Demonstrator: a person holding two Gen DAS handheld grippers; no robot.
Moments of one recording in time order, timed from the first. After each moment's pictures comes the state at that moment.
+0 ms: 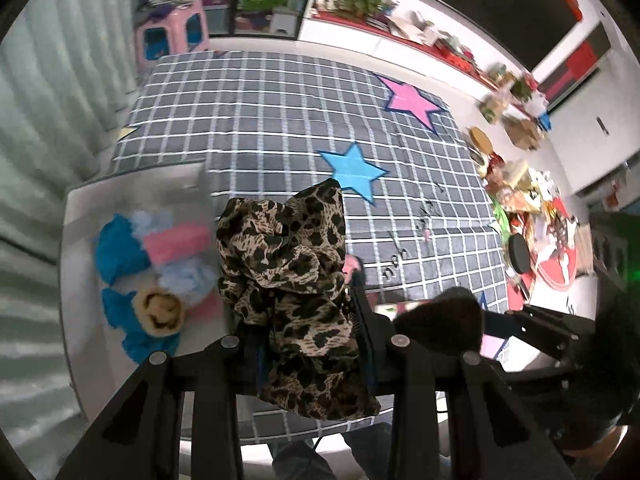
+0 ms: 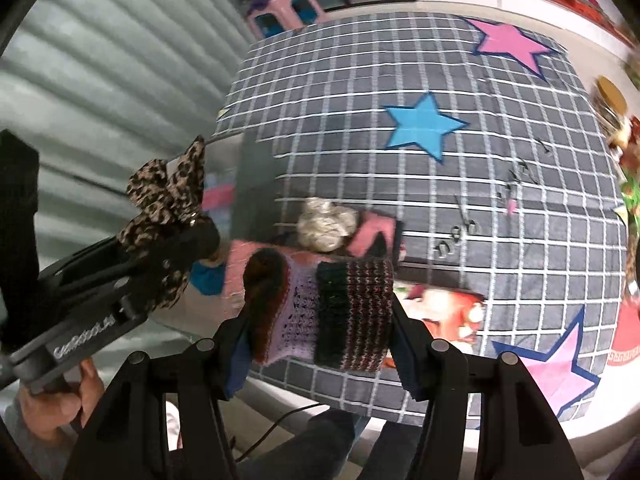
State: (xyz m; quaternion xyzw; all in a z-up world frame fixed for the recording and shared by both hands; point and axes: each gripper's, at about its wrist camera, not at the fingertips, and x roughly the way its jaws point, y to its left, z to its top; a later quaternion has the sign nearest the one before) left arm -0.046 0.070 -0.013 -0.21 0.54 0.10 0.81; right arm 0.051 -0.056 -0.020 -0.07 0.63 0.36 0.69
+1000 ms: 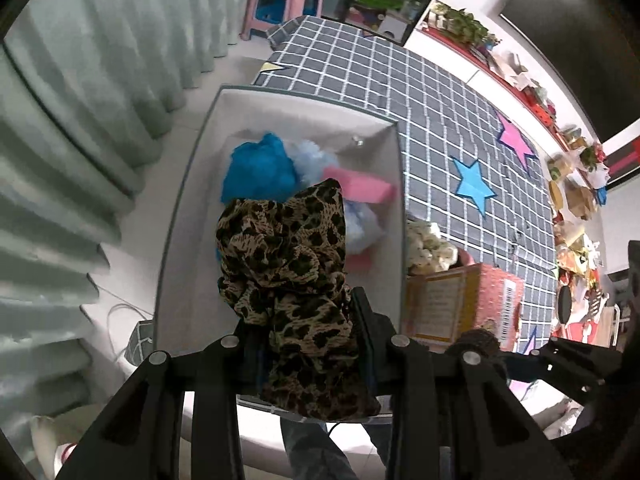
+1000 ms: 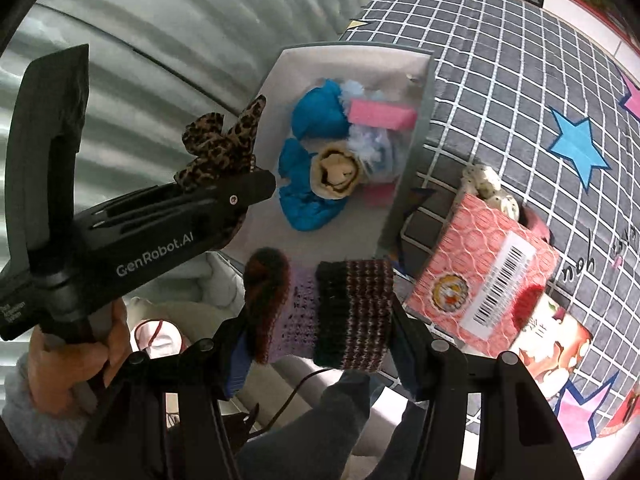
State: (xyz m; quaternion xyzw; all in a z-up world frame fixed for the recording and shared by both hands) left arm -0.152 0.166 -0.057 -0.29 0.54 0.23 0.76; right arm -0.048 0.071 -0.044 -0.19 0.64 0.47 0.58
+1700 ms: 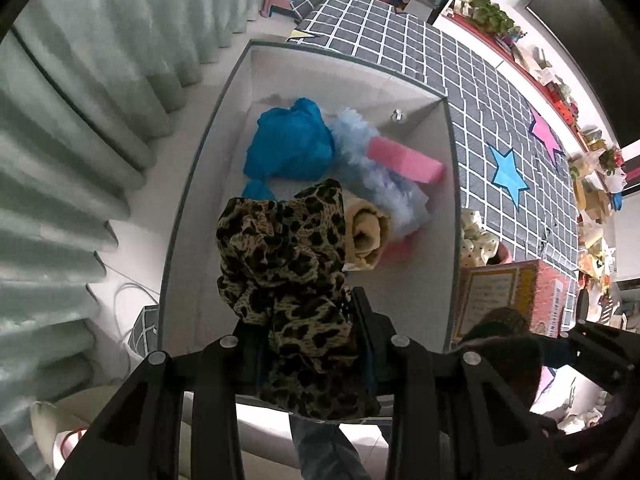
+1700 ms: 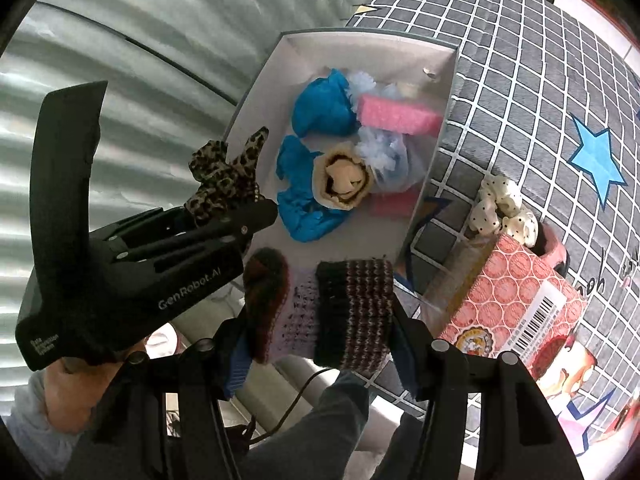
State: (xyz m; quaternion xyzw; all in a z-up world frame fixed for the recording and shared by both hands) left arm -0.158 0.182 -0.096 -0.30 0.57 0.25 0.72; right arm -0.044 0.102 -0.062 -0.21 0.65 0.47 0.56
